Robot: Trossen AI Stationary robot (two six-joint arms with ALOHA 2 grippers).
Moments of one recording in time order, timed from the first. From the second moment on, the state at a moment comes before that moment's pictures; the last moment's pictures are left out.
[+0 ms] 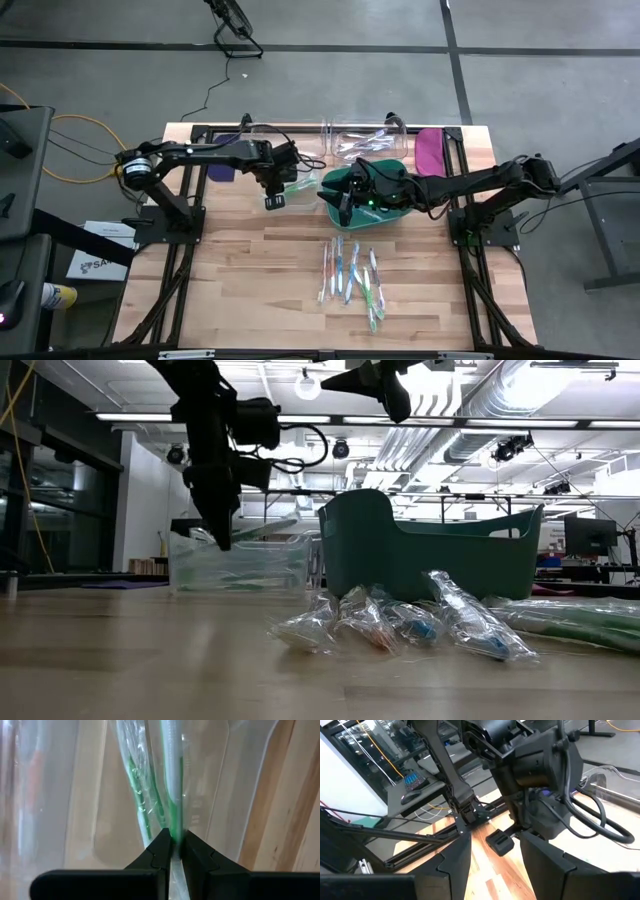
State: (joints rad) left arm 0.37 1.59 1.11 -0.79 0.04 0.18; right arm 0.07 1.43 1.03 0.22 0.26 0.49
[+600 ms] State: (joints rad) left arm 0.37 1.59 1.11 -0.77 0.04 0.21; right arm 0.07 1.44 1.03 0.17 0.26 0.60
